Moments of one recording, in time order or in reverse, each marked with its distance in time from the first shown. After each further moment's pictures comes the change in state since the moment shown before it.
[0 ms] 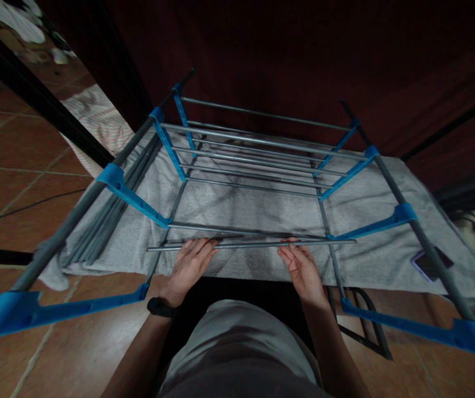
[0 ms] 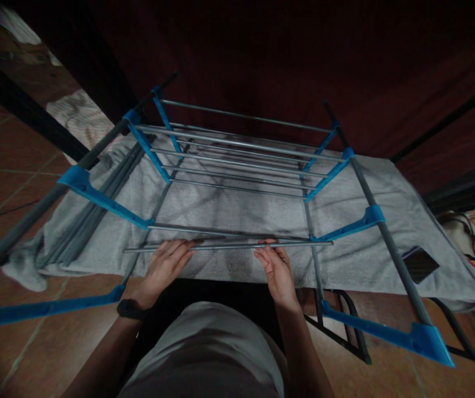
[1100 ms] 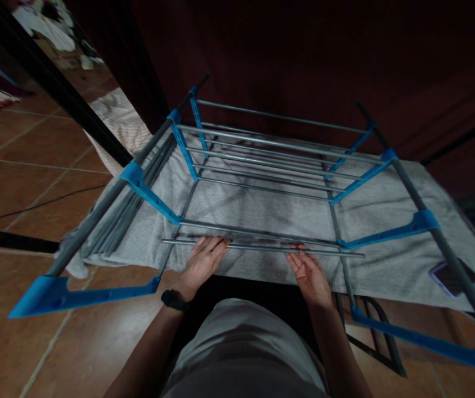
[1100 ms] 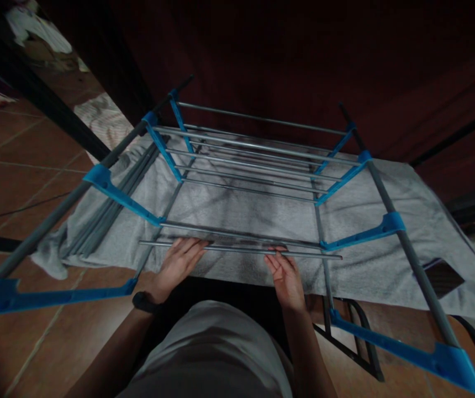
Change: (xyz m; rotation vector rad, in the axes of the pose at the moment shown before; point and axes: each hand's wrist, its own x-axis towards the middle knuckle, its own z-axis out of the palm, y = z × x) left_hand 0.003 0.012 -0.005 0.012 -0.073 -0.039; right_hand 0.005 0.013 -0.019 0.062 0.034 0.065
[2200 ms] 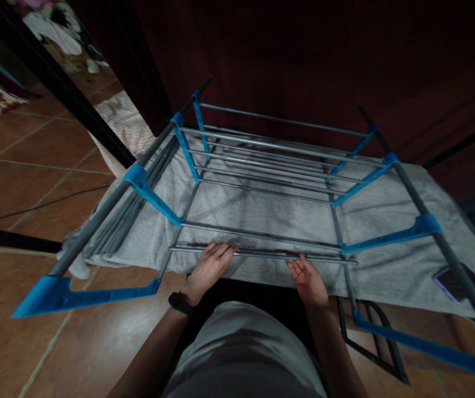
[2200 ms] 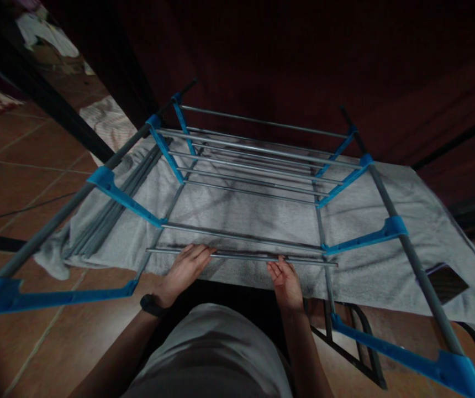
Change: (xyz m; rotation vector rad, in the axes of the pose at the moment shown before) left_hand -0.004 0.005 0.021 -0.005 -0.108 0.089; right_hand 0.016 0.025 -0.031 0.029 0.165 0.090
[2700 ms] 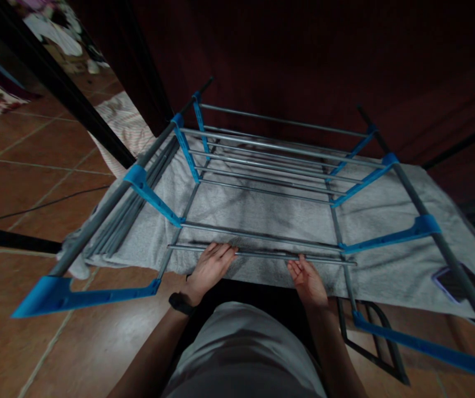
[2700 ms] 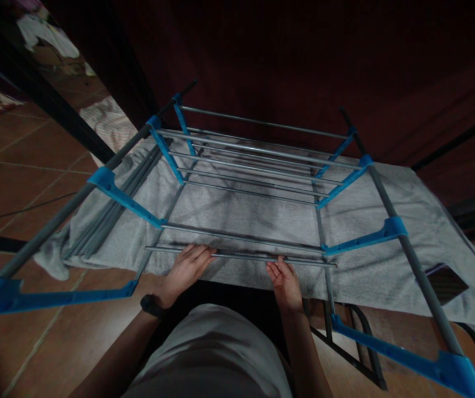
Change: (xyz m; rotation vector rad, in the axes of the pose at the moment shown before) left_hand 0.006 0.006 -0.005 -0.014 0.061 -0.016; right_hand -0.003 0.000 0.004 -0.002 -0.005 -0.010
